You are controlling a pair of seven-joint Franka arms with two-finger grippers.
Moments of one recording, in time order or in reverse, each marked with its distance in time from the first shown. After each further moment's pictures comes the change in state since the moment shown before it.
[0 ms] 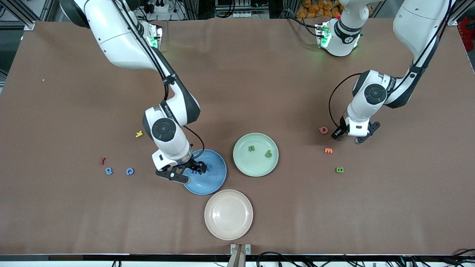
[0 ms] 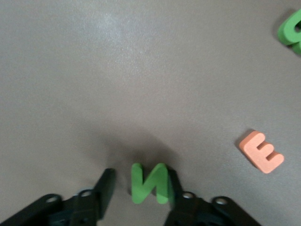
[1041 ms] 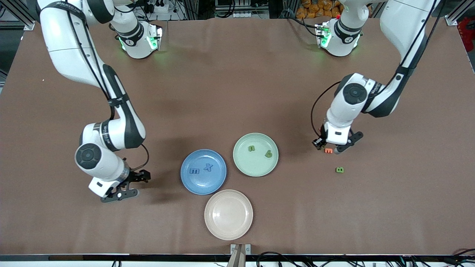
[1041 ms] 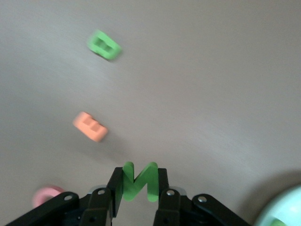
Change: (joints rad) left arm -0.139 0.031 -0.096 0.248 0.000 -0.110 -0.075; right arm -0.307 -0.003 -0.010 0.013 -0.001 -0.078 -0.828
